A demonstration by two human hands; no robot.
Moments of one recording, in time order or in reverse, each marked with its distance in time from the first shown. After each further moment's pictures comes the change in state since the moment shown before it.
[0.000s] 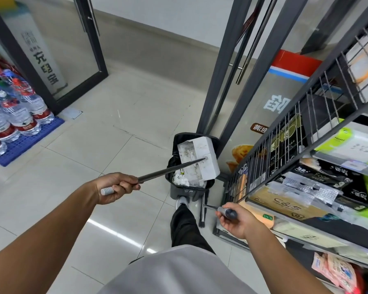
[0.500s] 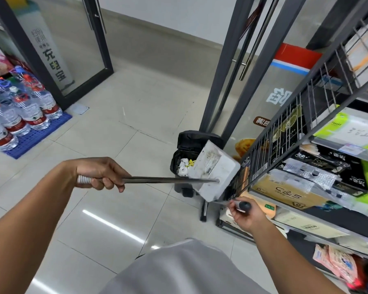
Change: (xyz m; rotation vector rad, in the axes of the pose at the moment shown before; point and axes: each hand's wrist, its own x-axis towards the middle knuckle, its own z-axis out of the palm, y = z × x) left_hand -0.102 -0.011 -0.002 0.800 0.023 0.063; right_hand -0.007 0.033 -0.034 0.383 -0.060 -0.092
